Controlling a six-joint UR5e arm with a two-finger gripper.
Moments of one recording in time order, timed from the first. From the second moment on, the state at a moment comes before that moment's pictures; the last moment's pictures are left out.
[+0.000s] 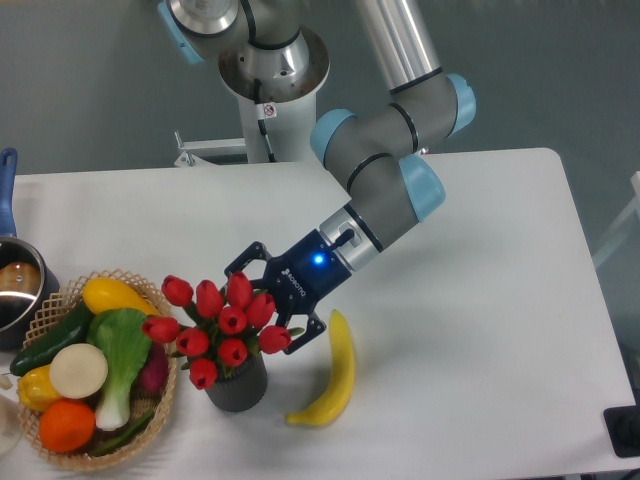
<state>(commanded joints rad) 2.55 -1.98 -1.81 -0.79 0.34 1.17</state>
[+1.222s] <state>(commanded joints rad) 2.60 -1.87 -1.76 -0.80 0.21 0.99</state>
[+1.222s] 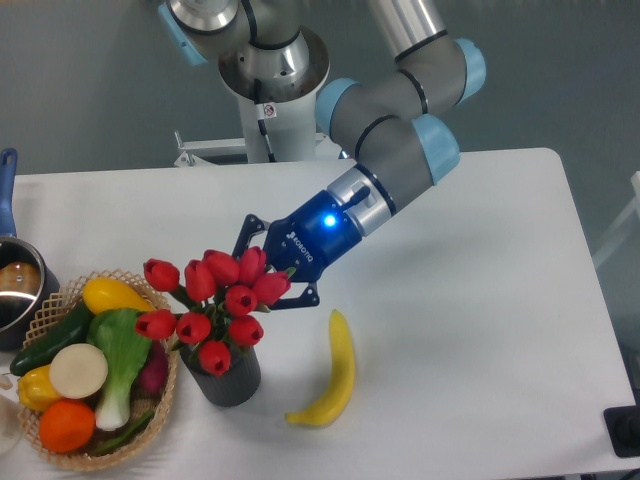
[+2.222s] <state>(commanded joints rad) 2.72 -1.87 -1.58 -0.80 0.08 0.70</state>
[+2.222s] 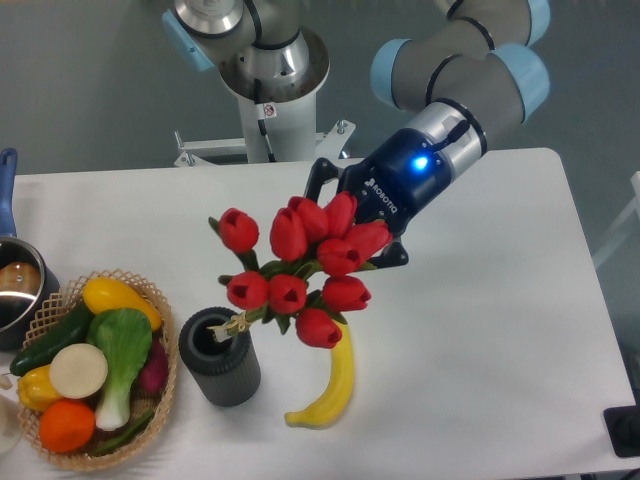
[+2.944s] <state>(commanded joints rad) 2.86 -1.89 -1.54 -0.79 0.42 0.98</state>
